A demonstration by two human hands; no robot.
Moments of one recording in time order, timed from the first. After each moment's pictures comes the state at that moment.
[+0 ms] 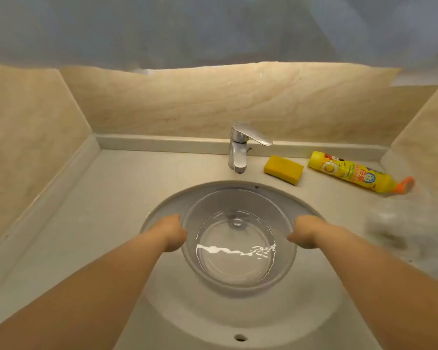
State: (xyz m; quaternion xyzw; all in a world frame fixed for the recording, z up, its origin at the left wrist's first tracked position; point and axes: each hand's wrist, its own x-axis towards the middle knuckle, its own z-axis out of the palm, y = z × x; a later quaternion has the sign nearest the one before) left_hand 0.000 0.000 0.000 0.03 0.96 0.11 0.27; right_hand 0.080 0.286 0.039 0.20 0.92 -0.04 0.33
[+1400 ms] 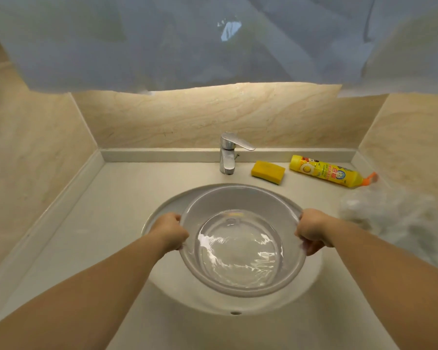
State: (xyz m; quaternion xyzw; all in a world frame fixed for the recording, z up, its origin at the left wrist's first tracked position) left_hand 0.063 -0.001 0.050 -0.05 0.88 0.42 0.21; right_hand 0.141 0.298 0.067 0.35 0.83 -0.37 0.21
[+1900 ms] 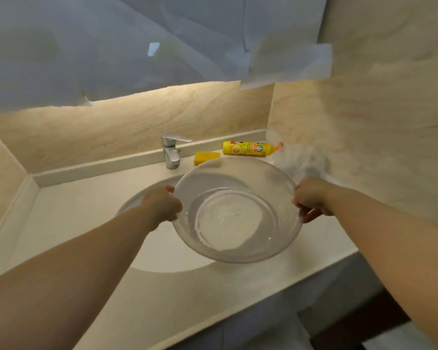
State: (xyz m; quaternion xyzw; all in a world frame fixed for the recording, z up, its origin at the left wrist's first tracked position) left_hand 0.128 0.022 0.131 0.12 0.87 0.42 0.22; right_hand 0.308 0.267 0.151 0.45 0.78 -0.42 0.04
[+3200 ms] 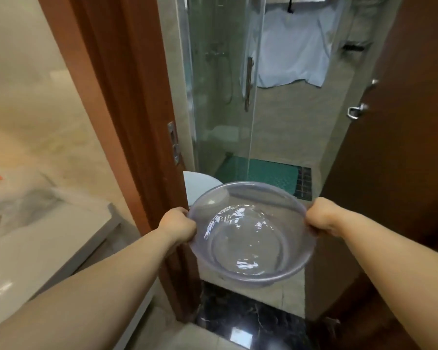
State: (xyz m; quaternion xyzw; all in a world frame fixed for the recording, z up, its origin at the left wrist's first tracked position) left_hand 0.659 0.334 0.077 0.49 0.76 0.26 0.35; right_hand 0.961 0.352 0.115 0.77 0.51 -0.36 -0.14
